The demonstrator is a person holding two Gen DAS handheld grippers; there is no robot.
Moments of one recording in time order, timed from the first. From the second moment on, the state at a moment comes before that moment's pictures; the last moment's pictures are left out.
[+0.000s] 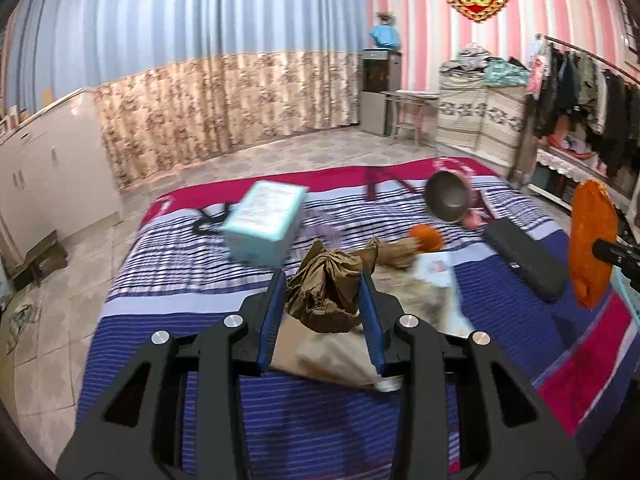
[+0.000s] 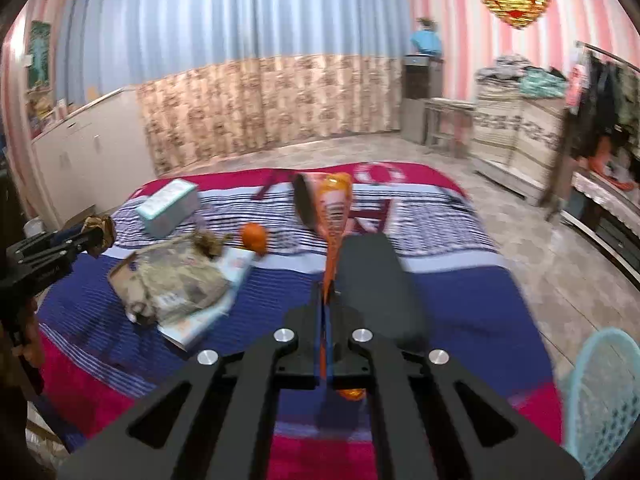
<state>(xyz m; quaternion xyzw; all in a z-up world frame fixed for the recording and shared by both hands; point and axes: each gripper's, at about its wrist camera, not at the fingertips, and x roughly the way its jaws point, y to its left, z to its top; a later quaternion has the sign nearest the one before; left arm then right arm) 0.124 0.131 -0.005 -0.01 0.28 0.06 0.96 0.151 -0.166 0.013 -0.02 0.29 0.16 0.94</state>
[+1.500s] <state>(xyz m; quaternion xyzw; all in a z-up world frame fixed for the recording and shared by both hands) 0.172 -0.268 -0.025 0.07 0.30 -0.21 0.93 0.085 -0.502 -0.038 0.12 0.28 -0.14 0.94</state>
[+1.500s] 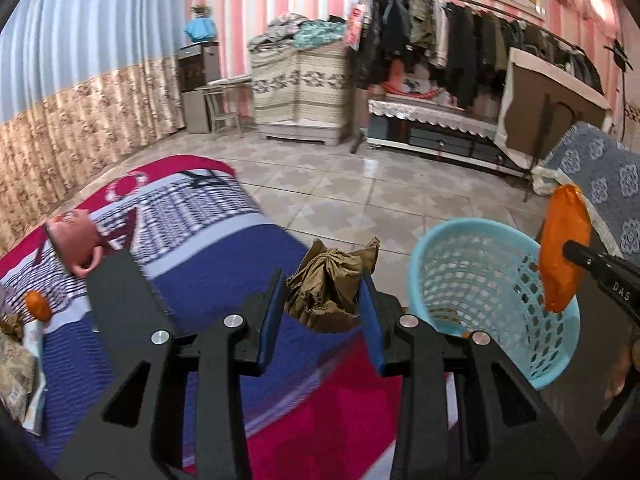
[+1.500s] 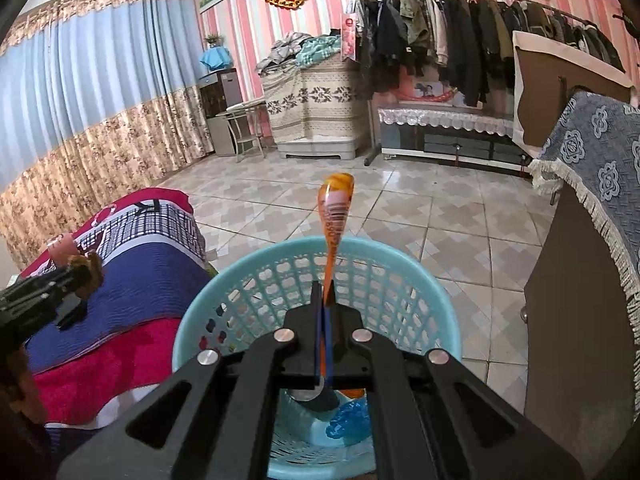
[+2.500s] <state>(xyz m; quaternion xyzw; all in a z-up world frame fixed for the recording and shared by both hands) 0.171 -0.334 -0.032 0.11 0.28 -0.21 0.93 0.094 -0.499 -0.046 0.13 0.29 -0.15 0.94</state>
